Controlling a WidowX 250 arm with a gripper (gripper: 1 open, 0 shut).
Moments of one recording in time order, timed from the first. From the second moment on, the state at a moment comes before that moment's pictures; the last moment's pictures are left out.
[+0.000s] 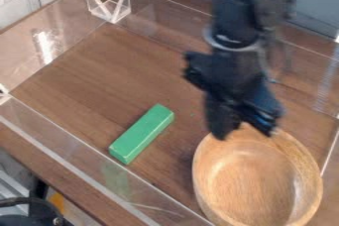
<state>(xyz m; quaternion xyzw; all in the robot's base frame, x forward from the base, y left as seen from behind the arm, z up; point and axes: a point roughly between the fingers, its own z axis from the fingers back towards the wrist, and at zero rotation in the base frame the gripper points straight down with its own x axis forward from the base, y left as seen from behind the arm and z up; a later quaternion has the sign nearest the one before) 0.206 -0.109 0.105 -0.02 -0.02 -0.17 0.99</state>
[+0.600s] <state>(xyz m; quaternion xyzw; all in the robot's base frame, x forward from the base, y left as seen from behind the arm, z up) 0.204 -0.124 0.105 -0.03 -0.03 -0.23 0.97</state>
